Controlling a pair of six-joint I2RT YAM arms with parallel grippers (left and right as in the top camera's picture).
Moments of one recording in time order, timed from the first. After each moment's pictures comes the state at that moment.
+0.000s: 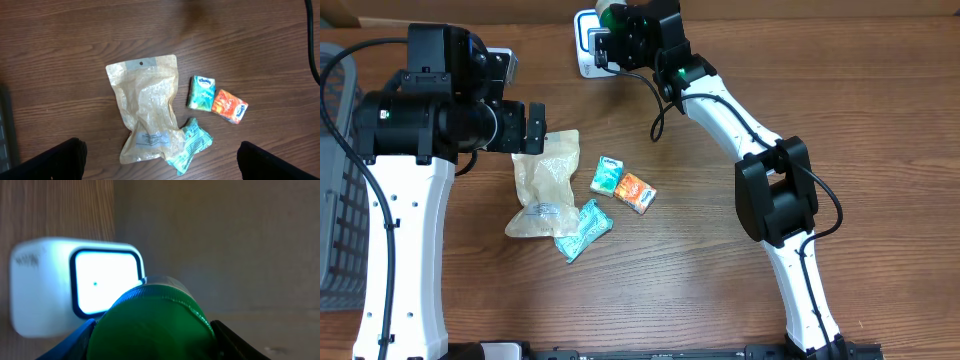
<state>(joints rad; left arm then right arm) -0.03 1.53 1.79 -1.34 0.12 0.03 0.44 2.47 2.13 -0.02 -0.19 -1.26</state>
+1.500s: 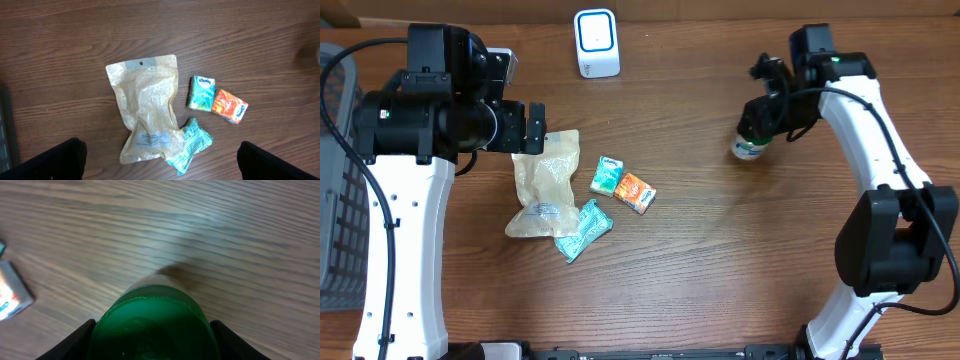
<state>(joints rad) -0.03 1.53 1.79 -1.34 0.12 0.03 0.04 1.96 1.70 -1.07 -0.24 -0.24</state>
